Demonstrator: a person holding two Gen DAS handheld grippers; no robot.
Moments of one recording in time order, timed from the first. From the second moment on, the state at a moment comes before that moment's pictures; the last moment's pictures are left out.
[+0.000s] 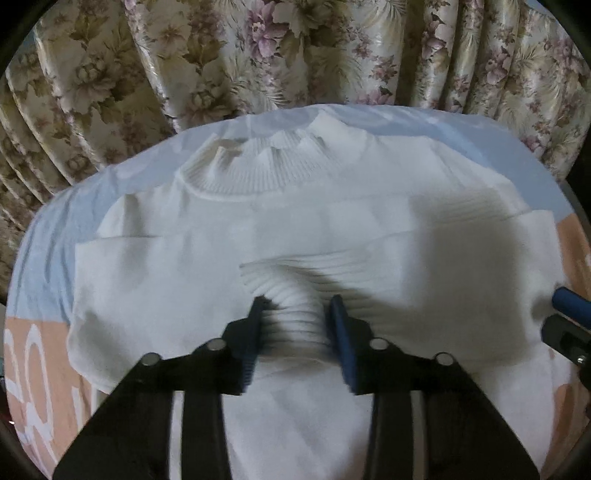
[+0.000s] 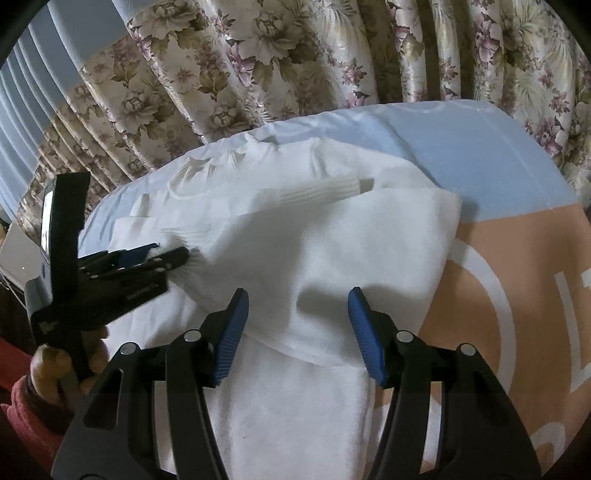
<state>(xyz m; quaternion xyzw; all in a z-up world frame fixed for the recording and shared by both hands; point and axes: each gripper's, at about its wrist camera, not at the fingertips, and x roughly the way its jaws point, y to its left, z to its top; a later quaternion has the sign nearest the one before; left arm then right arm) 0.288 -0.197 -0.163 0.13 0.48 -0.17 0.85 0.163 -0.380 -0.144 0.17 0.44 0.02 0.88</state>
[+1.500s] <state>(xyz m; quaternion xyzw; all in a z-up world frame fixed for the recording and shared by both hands) 0.321 -0.050 -0.138 0.10 0.42 -0.05 0.90 0.274 -0.376 -0.141 0.09 0.43 -0.03 0.90</state>
